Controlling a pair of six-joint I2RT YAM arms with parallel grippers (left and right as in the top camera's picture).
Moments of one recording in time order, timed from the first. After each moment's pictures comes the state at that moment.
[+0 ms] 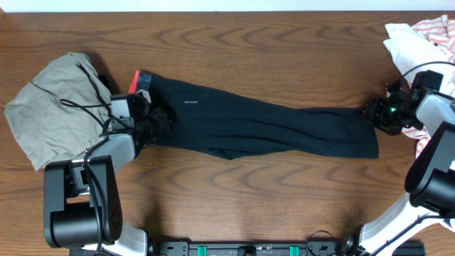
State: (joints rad) left arm 0.10 1.71 0.71 0.03 0.40 -0.48; right arm -0.41 1.98 1.24 -0.67 -0.39 0.05
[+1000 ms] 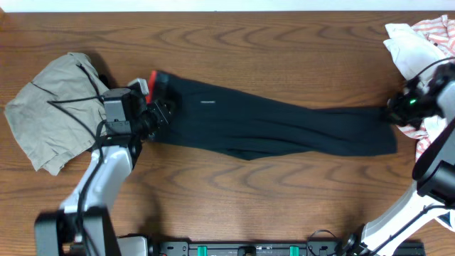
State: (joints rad) left arm 0.07 1.46 0.69 0.00 0.42 -0.47; right arm -0.51 2.09 1.52 -0.97 -0.34 0.03
